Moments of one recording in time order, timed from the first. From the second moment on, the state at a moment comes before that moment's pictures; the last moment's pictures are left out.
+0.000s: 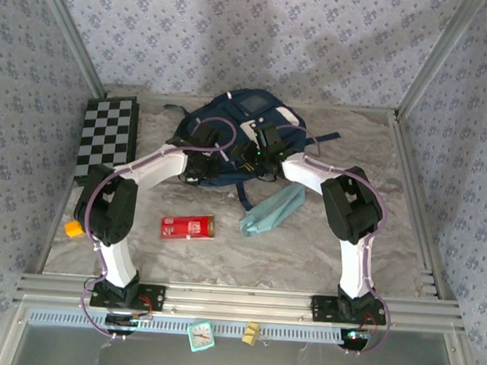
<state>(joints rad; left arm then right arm) -0.51 1.78 1.29 -0.67 -0.05 -0.54 0.56 2.04 1.42 -0.14 -0.21 1.08</state>
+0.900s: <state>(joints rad) -0.64 1.80 1.39 -0.72 -0.08 -0.62 0.34 2.05 1.52 -0.40 -0.42 0.80</state>
